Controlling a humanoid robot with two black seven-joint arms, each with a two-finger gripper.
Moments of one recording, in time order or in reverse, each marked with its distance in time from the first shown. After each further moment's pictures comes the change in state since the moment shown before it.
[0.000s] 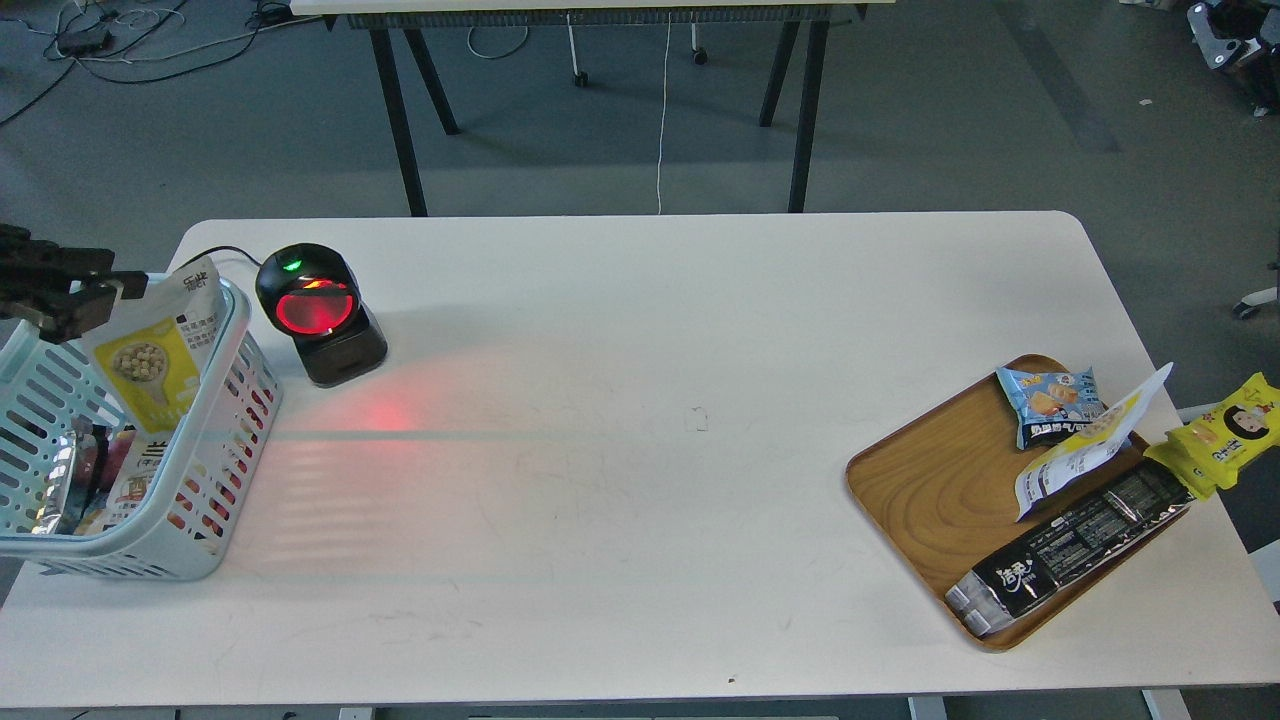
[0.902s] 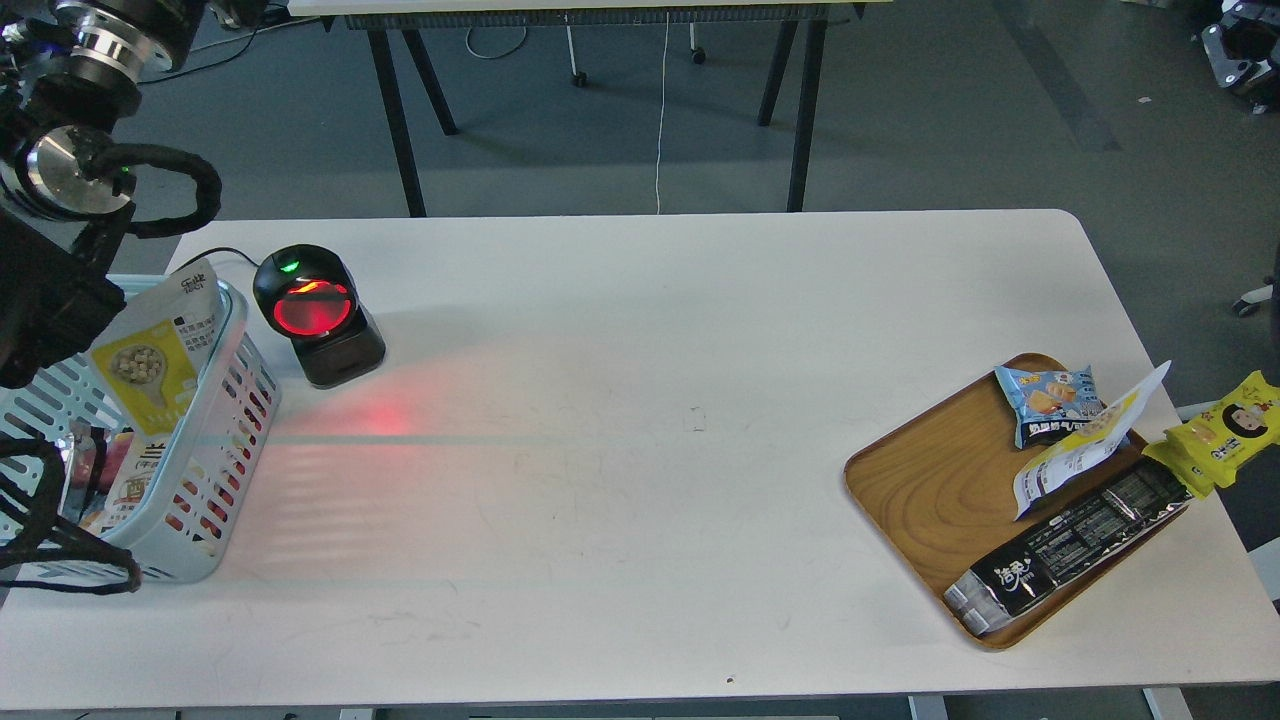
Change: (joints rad) left arm -0.198 -0.965 -0.253 0.945 -1.777 -0.022 0.174; right arm -0.057 0.047 0.060 -0.073 0.061 0.000 -0.077
